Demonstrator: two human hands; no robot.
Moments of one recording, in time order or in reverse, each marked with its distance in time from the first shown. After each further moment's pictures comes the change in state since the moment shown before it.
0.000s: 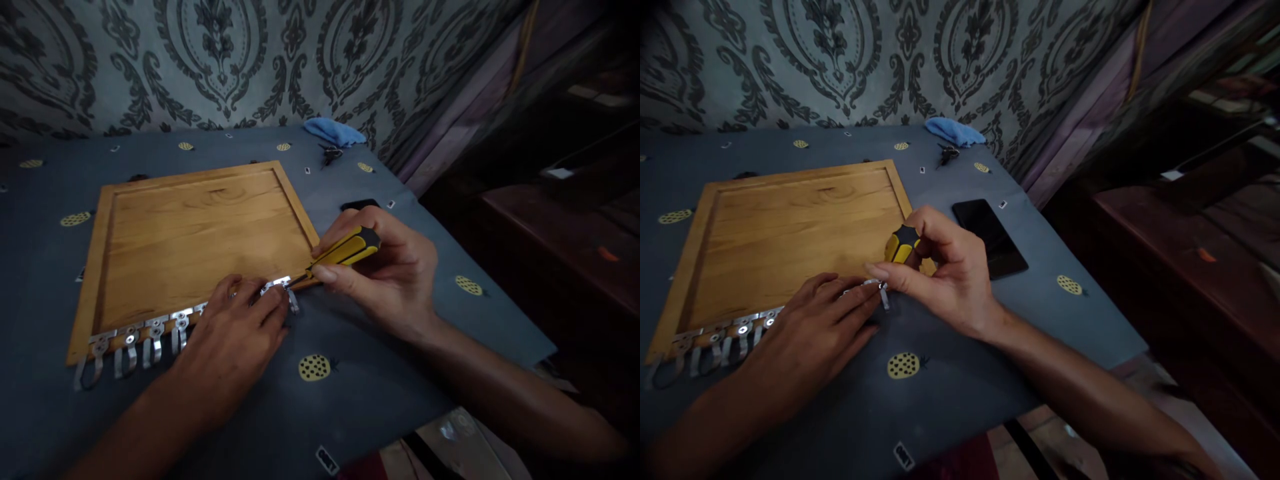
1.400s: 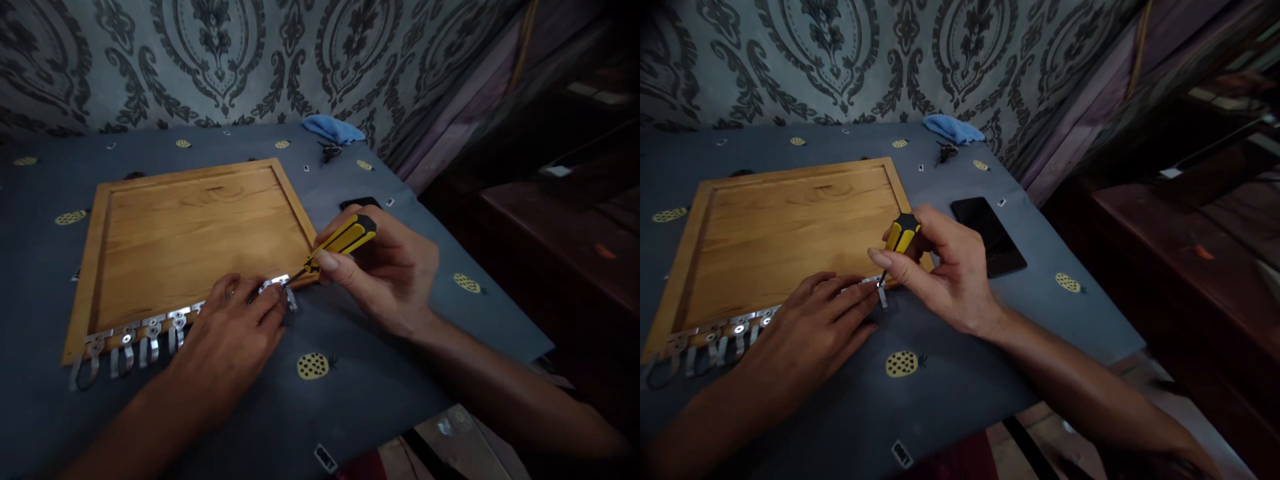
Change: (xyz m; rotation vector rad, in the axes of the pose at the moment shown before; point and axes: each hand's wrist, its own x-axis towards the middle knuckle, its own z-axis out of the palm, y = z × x) left_hand -0.003 0.000 0.001 0.018 0.025 0.004; right_hand -0.002 0.001 -0.002 -0.120 -0.012 -0.052
